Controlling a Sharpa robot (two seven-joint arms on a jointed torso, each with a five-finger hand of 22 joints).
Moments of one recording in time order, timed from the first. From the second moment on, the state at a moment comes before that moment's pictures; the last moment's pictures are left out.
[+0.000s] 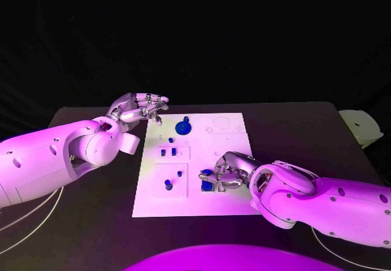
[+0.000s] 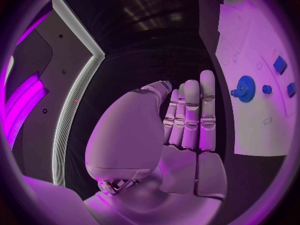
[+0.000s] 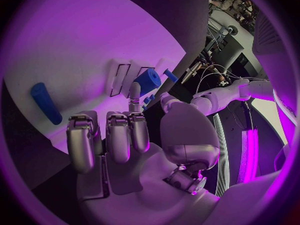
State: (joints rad) left arm 1.18 -0.88 -0.03 1.47 -0.12 -0.17 0.34; left_hand 1.50 -0.18 0.42 0.23 0.29 0.88 0.19 0.27 0.30 0.97 0.11 0.50 0.20 1.11 0.03 1.11 0.44 0.18 1.07 0.12 0.83 0.55; right arm 1.04 -0.86 -0.13 1.88 -1.39 -0.42 -0.54; right_hand 0.90 -0.08 0.14 0.29 0.10 1.03 0.03 0.57 0.55 1.46 -0.04 1.54 1.31 1.47 -0.09 1.56 1.31 0.01 1.47 0.02 1.57 1.31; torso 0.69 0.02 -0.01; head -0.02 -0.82
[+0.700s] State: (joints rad) left arm 1.18 -0.88 -0.03 1.47 -0.12 -0.17 0.34; left_hand 1.49 -0.18 0.42 0.23 0.29 0.88 0.19 0.27 0.30 0.97 0.11 0.50 0.20 1.11 0.03 1.11 0.43 0.18 1.07 0.12 0.83 0.55; right arm 1.04 -0.92 -0.13 1.94 -1.40 -0.42 -0.49; right_hand 1.09 -0.08 0.15 0.28 0.13 1.03 0.03 0.57 0.55 1.46 -0.04 1.54 1.31 1.47 -0.09 1.56 1.31 0.01 1.47 0.02 1.57 1.31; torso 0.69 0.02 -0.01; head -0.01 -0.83
